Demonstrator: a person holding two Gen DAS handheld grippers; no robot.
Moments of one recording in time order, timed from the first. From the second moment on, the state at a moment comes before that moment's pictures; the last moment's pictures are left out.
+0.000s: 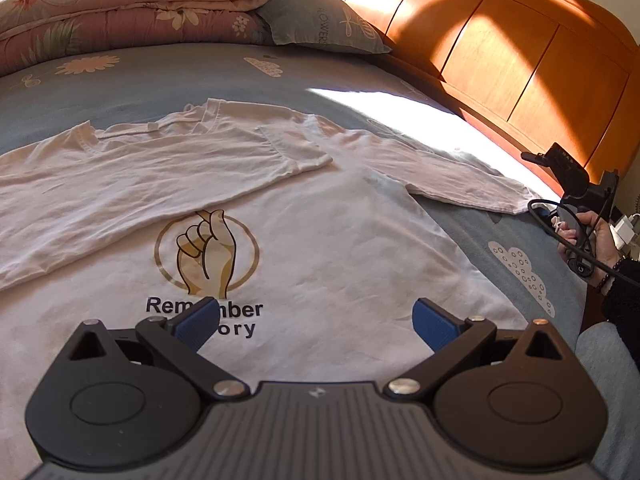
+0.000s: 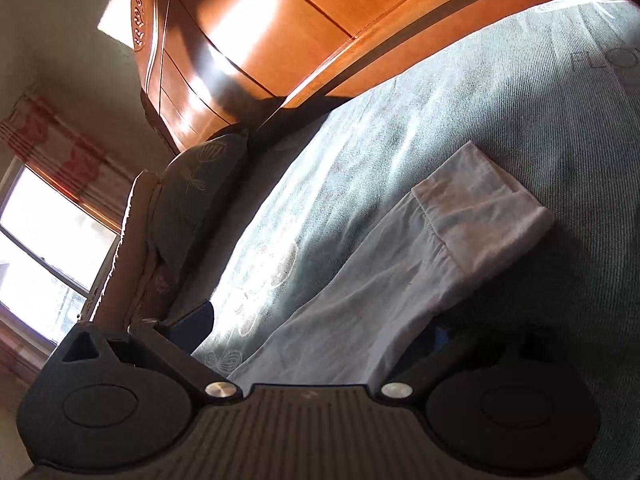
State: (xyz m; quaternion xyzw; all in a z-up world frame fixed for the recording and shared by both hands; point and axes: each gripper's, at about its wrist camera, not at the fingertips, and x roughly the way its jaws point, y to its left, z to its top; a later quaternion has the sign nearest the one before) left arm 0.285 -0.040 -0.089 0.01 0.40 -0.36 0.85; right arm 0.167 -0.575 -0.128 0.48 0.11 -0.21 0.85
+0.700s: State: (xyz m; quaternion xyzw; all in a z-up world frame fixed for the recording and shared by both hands) left arm 0.277 -0.041 -0.085 0.04 0.40 -0.38 0.83; right arm 0.186 -0.576 -0.100 0.50 0.02 -0.11 0.86
